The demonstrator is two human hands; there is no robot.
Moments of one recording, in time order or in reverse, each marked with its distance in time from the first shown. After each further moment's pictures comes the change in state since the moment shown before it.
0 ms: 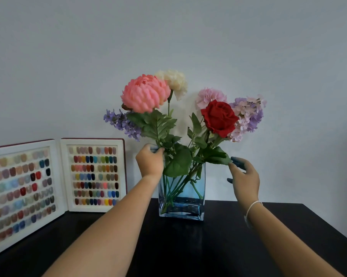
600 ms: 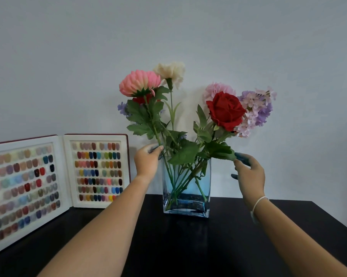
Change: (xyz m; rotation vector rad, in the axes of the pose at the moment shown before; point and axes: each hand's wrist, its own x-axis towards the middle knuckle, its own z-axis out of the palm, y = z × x) left_hand 0.008 -0.021 -0.016 -0.185 -0.198 -0.108; right_hand 0.006 0.007 0.005 0.026 -0.026 0.023
